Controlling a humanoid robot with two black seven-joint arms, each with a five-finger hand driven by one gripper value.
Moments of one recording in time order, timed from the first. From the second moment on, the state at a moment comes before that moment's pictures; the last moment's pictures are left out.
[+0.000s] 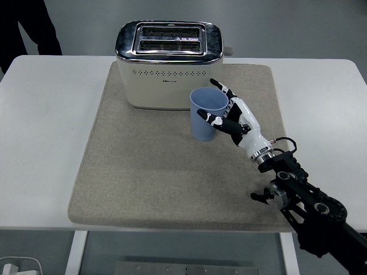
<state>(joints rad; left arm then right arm) -0.03 0.00 -0.06 -0.15 -0.03 -0.10 0.11 0.48 0.00 0.86 0.97 -0.87 0.02 0.44</state>
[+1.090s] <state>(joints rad) -0.03 0.00 -0.06 -0.15 -0.03 -0.10 0.11 0.47 0.00 0.88 0.97 -0.87 0.02 0.46</state>
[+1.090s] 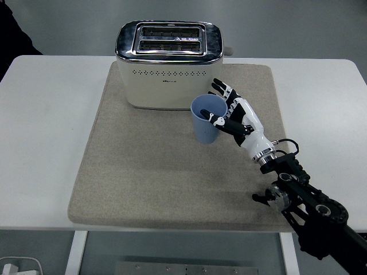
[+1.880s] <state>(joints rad) -0.03 0.00 -0.06 -0.15 -0.03 -0.10 0.11 0.49 0.00 0.92 0.97 -0.85 0.03 0.46</state>
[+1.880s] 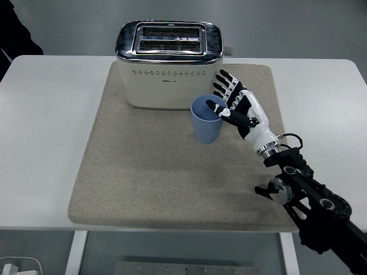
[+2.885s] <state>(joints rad) -0.03 0.00 -0.06 -0.15 -0.03 -0.10 0.11 0.51 -0.20 0.97 0.96 -0.81 0.09 0.43</state>
